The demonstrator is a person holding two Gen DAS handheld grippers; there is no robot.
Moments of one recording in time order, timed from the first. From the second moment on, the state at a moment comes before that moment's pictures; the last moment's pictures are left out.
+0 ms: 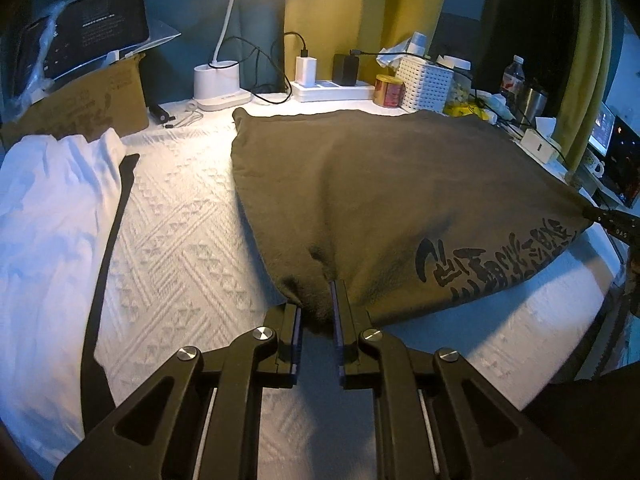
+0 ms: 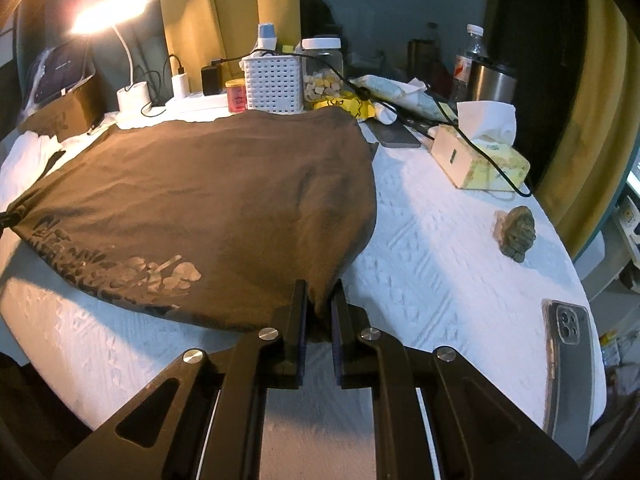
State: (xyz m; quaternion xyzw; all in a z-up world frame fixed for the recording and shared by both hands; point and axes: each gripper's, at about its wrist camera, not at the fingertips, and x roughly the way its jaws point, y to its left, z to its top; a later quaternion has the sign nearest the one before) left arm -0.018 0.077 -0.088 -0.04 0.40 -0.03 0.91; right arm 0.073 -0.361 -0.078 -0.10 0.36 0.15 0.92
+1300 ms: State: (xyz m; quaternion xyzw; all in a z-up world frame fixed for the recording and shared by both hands) left arm -0.054 0.086 -0.103 -0.06 0.47 -0.05 0.88; right arm -0.013 -0.376 -0.113 -0.09 0.37 0.12 0.92
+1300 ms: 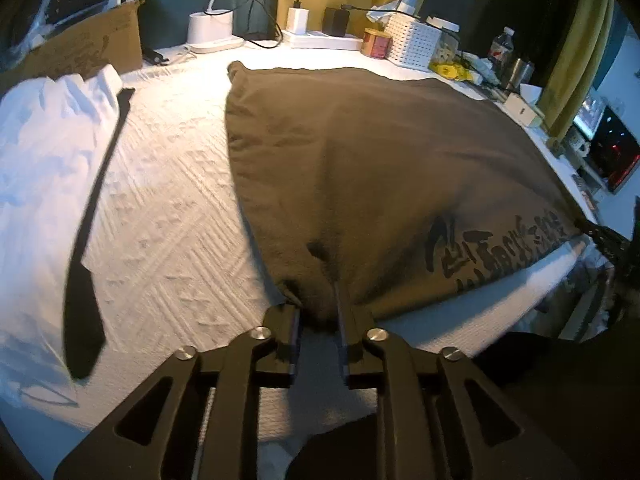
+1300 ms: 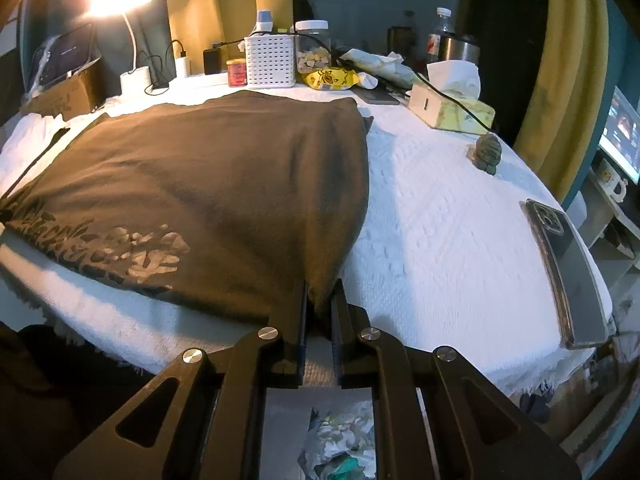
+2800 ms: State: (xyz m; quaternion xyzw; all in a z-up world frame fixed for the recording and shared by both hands) left arm 0.091 0.135 -0.092 -0.04 0.44 0.00 0.90; right arm 0.110 -0.374 -0.081 -0.06 0.39 0.09 0.92
